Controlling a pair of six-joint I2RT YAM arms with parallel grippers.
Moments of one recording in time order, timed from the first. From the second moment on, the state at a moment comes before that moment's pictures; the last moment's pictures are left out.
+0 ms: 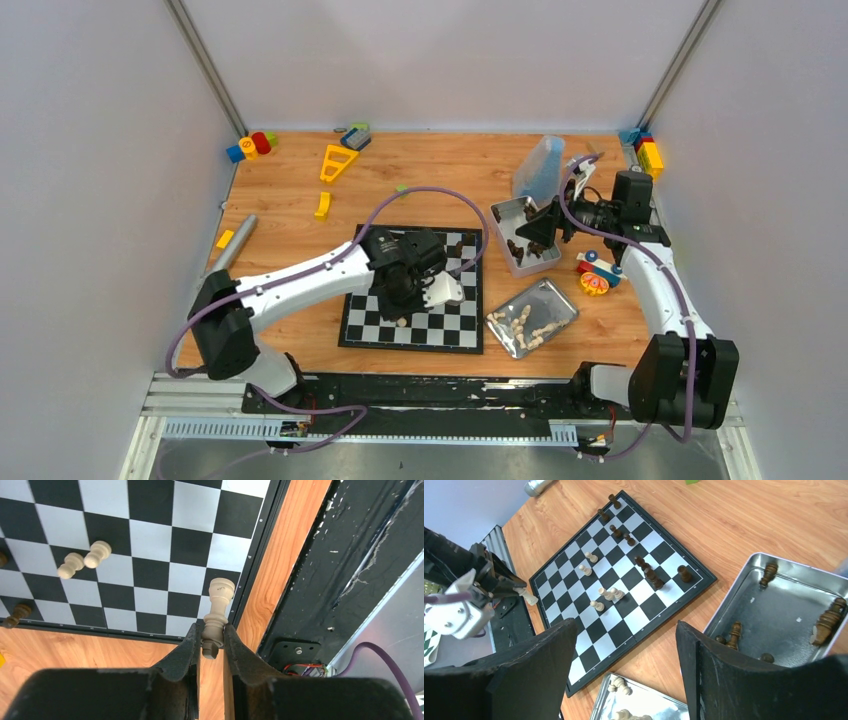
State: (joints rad) left arm -0.98 1.49 1.26 -1.14 0.12 0.43; right arm -0.08 1.24 0.93 -0.29 -1.10 -0.10
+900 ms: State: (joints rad) left arm -1.11 1.71 1.30 -1.14 0.01 0.42; right arm -0.13 1.25 0.93 -0.33 -1.10 -0.16
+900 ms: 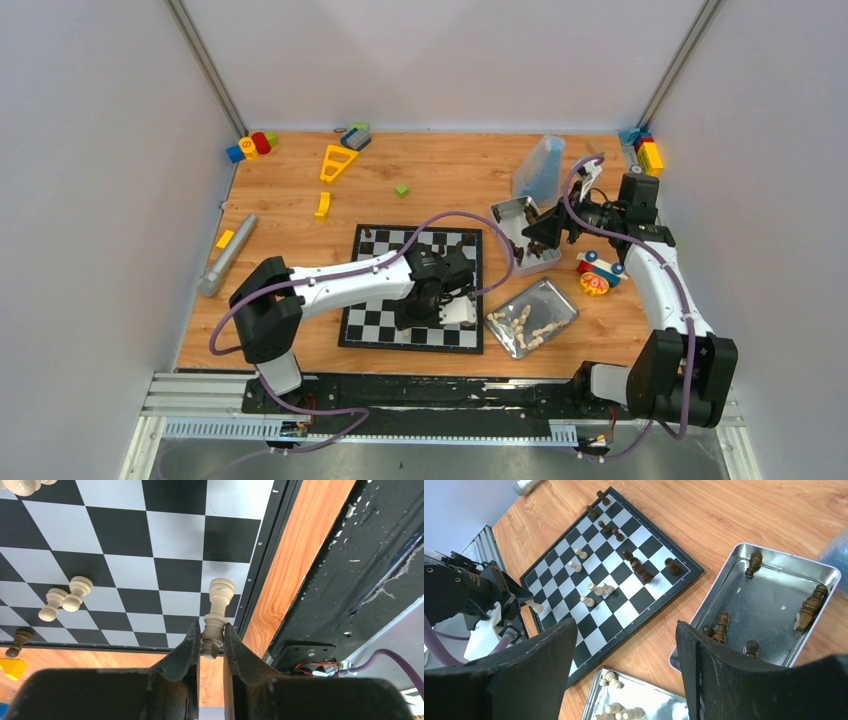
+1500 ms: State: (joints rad) left arm -1.14 1.75 1.30 -1.14 -0.03 0.42; right arm -0.13 1.26 0.93 -0.35 -1.11 -0.18
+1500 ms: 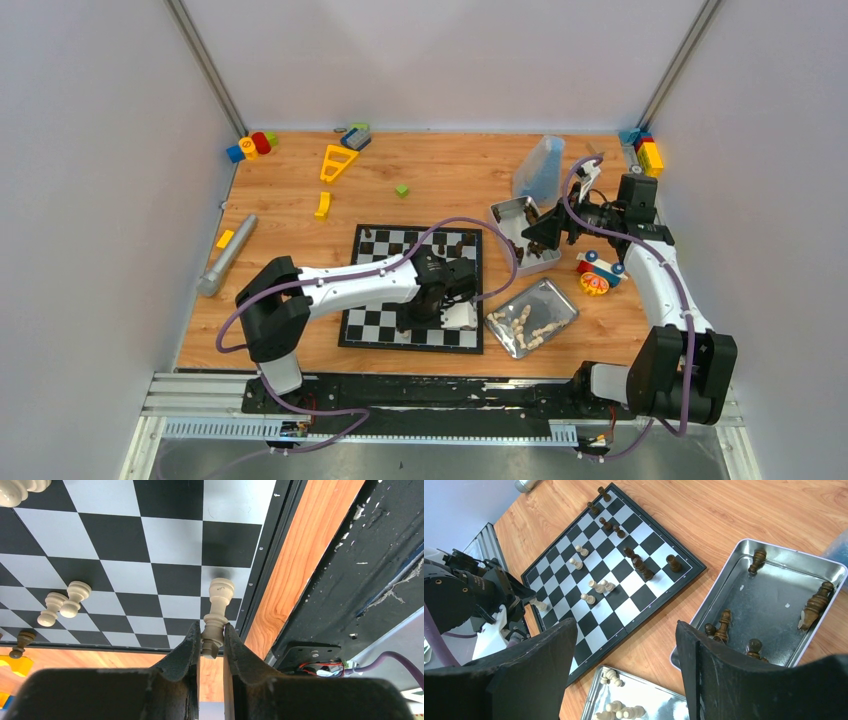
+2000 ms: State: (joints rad) left arm -1.15 1.76 1.29 -1.14 -0.04 0.42; right arm -0.14 1.28 0.93 -0.36 -1.11 -0.18
